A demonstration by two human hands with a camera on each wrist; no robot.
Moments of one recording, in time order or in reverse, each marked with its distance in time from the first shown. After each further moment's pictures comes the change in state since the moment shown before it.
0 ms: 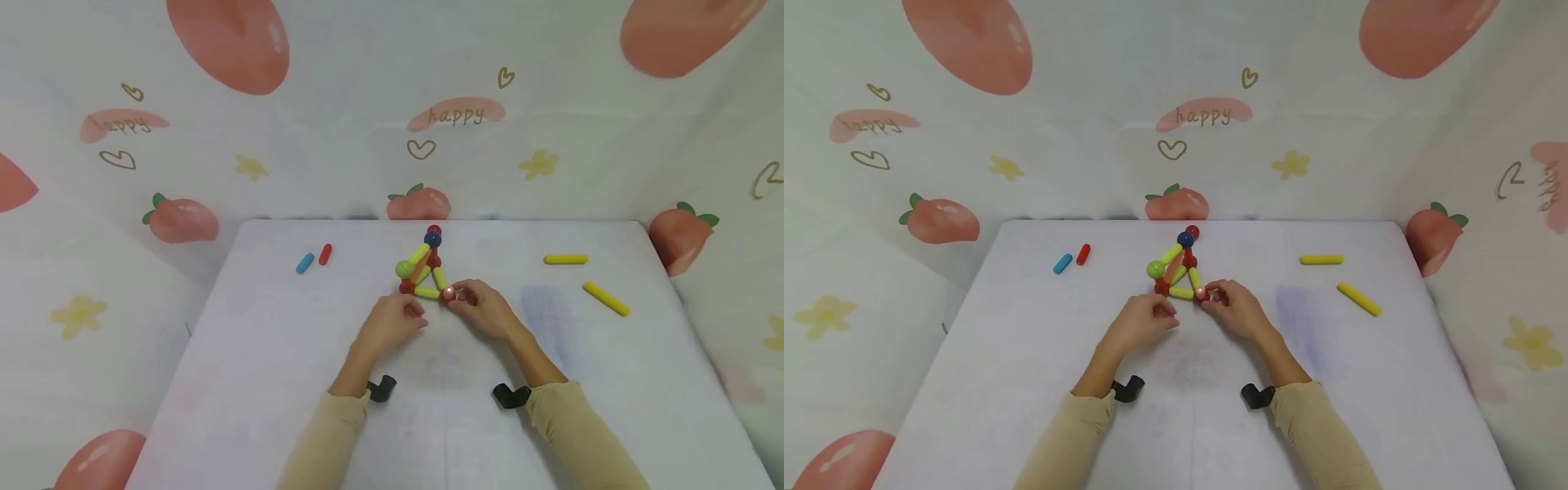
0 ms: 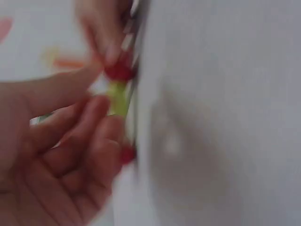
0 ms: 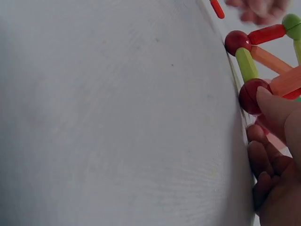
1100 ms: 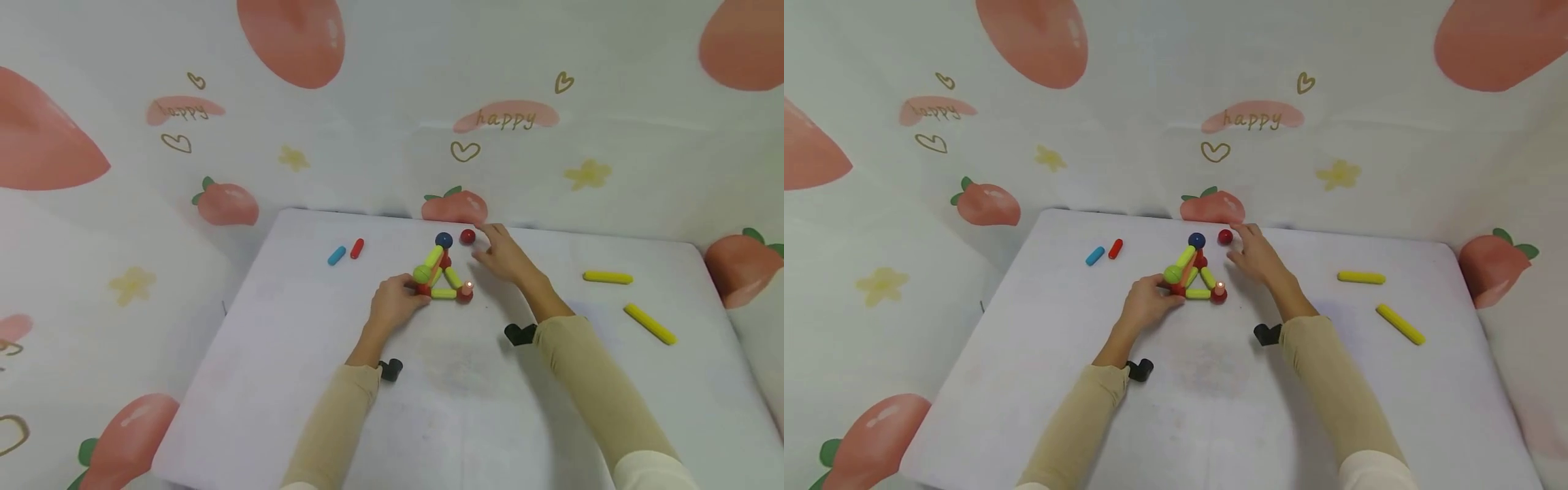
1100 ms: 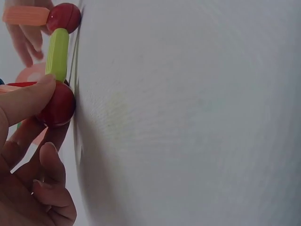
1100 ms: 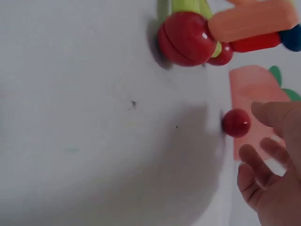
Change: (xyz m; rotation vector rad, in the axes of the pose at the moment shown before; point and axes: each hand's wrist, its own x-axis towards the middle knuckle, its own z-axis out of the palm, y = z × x) left_hand 0.025 -0.048 -0.018 -0.023 0.208 -0.136; right_hand 0.105 -0.041 -0.035 -0.217 -0.123 -0.091
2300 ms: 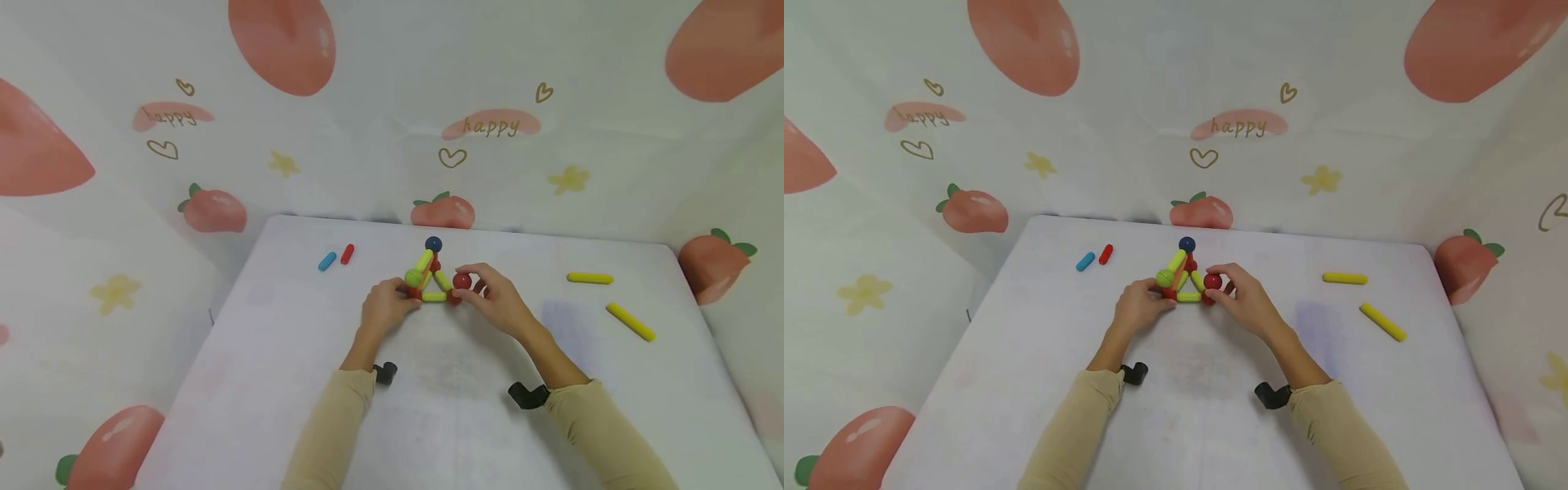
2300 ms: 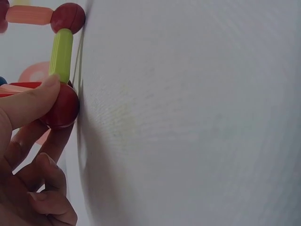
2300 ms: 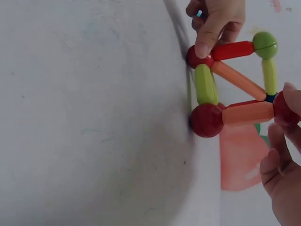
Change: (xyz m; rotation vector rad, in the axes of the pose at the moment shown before) left_hand -0.004 0.004 -0.003 0.034 0.005 -0.013; right_hand -0.089 -0.034 0.024 0.192 0.217 -0.195
